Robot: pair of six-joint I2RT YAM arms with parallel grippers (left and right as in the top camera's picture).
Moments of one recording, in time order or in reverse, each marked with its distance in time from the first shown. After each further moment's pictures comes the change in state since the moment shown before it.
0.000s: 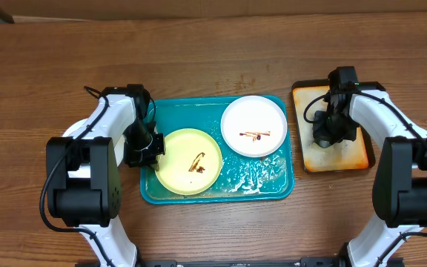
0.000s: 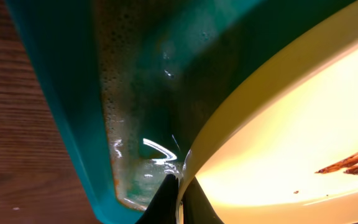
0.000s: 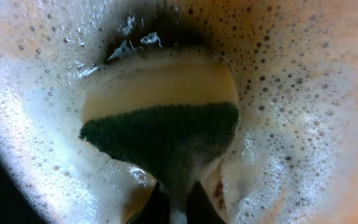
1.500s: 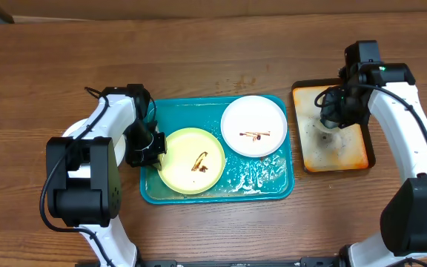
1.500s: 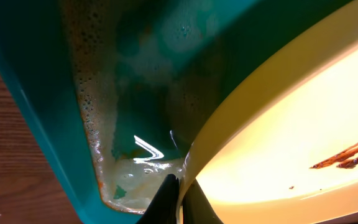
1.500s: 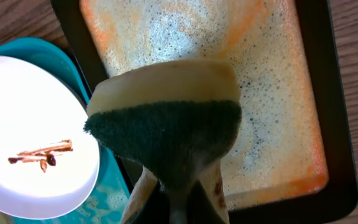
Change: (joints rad) left arm 0.000 0.000 0.000 0.006 0.043 0.000; right arm 0.011 -0.182 0.192 -0.218 -0.051 0.102
